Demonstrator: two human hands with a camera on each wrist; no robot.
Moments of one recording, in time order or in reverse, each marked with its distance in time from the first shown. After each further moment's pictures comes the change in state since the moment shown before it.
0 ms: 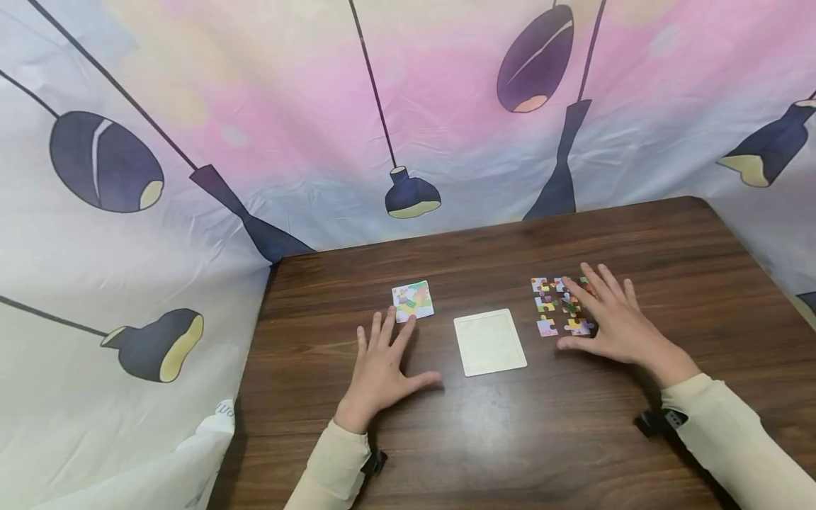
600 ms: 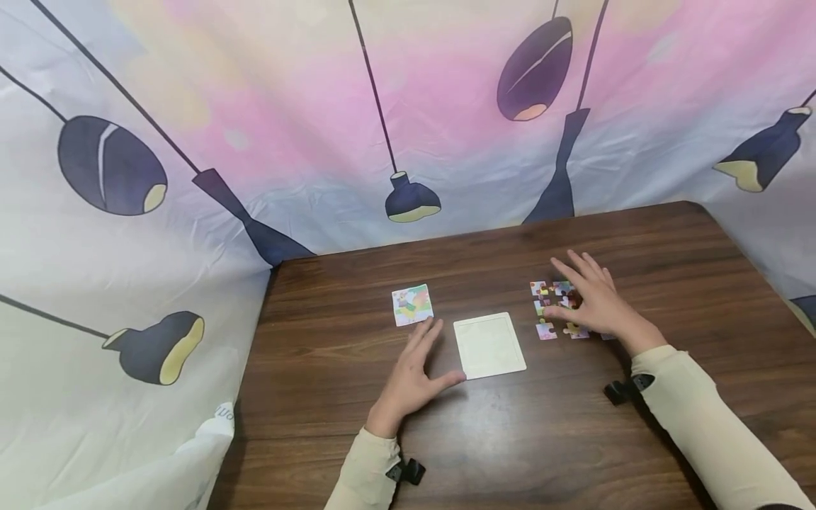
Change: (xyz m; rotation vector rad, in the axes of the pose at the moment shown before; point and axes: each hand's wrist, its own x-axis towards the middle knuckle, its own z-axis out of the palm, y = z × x) left_hand 0.010 0.033 0.027 -0.608 0.053 0.088; right_hand 0.045 0.017 0.009 0.153 -0.016 0.075
